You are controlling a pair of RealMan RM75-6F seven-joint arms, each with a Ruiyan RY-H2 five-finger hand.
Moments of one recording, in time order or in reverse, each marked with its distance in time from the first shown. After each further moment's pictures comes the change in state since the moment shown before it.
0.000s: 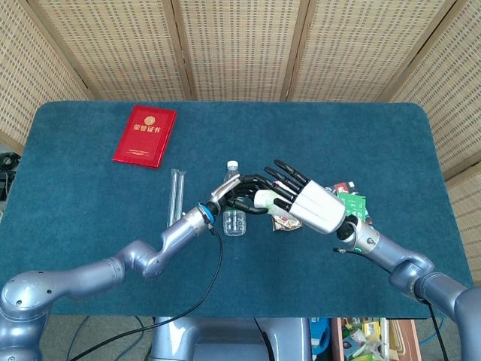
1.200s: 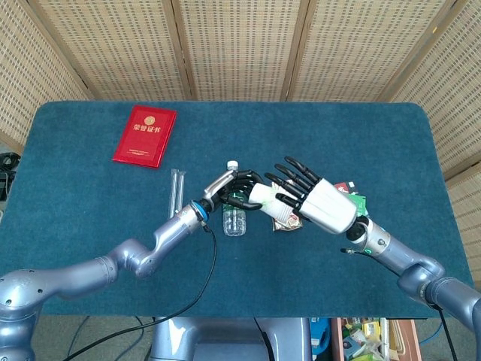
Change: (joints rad) left arm 0.004 0.042 0.031 -0.027 -0.015 0.039 -0.015; right arm -0.041 0.052 0.047 -0.064 -0.028 -0.017 0.035
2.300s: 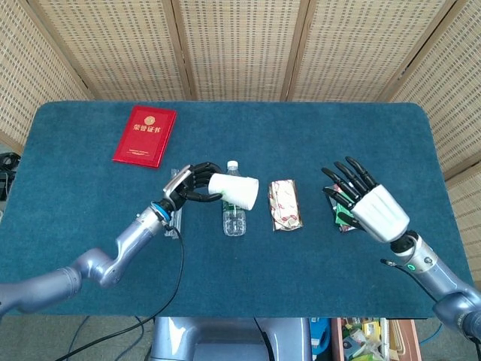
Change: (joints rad) left arm 0.166 0.120 0.072 -0.079 0.107 0.161 -0.191; right arm -0.205 0.088 0.039 -0.010 0.024 0.049 0.037
